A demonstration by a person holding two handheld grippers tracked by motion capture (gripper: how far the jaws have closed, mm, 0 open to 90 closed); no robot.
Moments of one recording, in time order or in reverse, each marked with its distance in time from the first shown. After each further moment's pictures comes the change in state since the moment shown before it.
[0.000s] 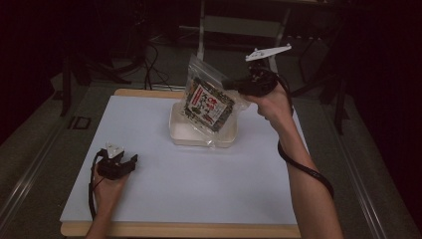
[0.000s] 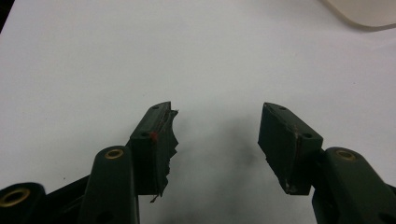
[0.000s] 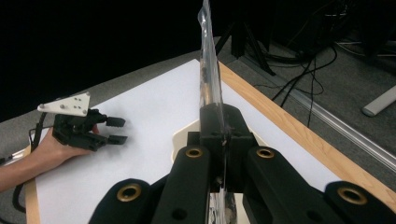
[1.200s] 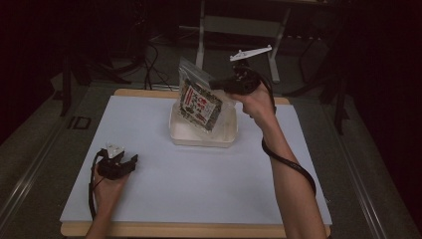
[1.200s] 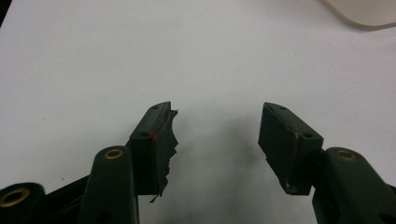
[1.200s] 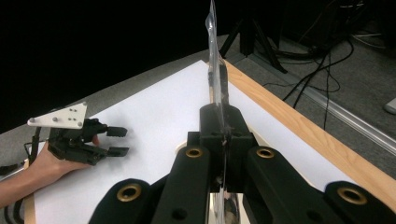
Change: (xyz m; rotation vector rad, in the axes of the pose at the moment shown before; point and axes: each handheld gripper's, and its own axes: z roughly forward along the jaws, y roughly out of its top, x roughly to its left) left arm 0.000 0.000 0.000 0.001 -0.003 0.002; right arm -0.007 0.001 0.045 0.008 0.041 0.043
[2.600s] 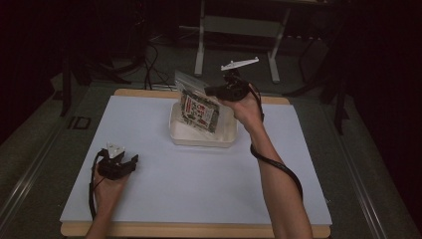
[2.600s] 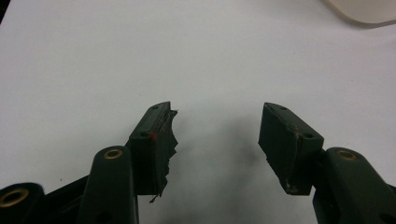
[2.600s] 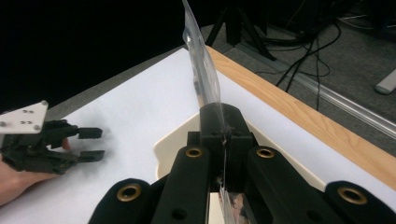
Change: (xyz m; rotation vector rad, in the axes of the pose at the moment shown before) left arm -0.001 0.000 0.001 0.000 0.002 0.005; right arm -0.014 -0.024 0.042 0.017 -0.065 0.057
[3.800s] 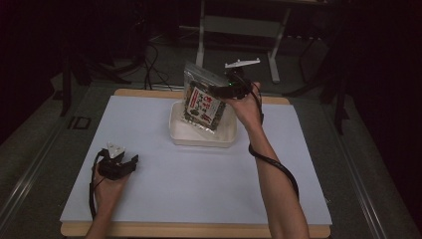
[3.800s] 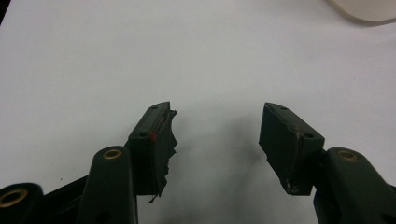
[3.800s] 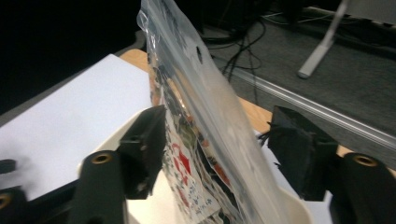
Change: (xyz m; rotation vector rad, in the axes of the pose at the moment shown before) left arm 0.000 0.000 0.000 0.005 0.006 0.005; right arm -0.019 -0.004 0.009 -0.015 -0.268 0.072
